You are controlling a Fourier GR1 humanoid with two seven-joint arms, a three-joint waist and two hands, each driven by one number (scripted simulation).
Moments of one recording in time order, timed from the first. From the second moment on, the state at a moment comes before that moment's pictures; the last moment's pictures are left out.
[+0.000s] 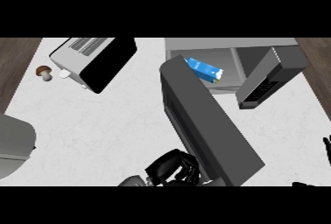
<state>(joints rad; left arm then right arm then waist) -0.31 0.02 -0.83 -1.02 0.00 0.01 -0.29 0.04 -0.45 -0.22 -0.80 -0.25 0.27 -0.96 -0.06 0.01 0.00</state>
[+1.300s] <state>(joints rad) -0.73 0.02 -0.98 -0.95 0.41 0.42 -0.28 -0.04 -0.50 -0.08 -1.10 -0.33 0.35 -0.80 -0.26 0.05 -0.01</state>
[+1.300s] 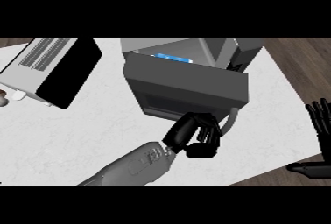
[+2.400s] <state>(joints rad) -1.05 0.03 -0.87 -0.80 0.58 0.52 -0.28 -0.19 -0.57 -0.04 -1.22 -0.44 0.45 -0.68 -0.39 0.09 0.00</state>
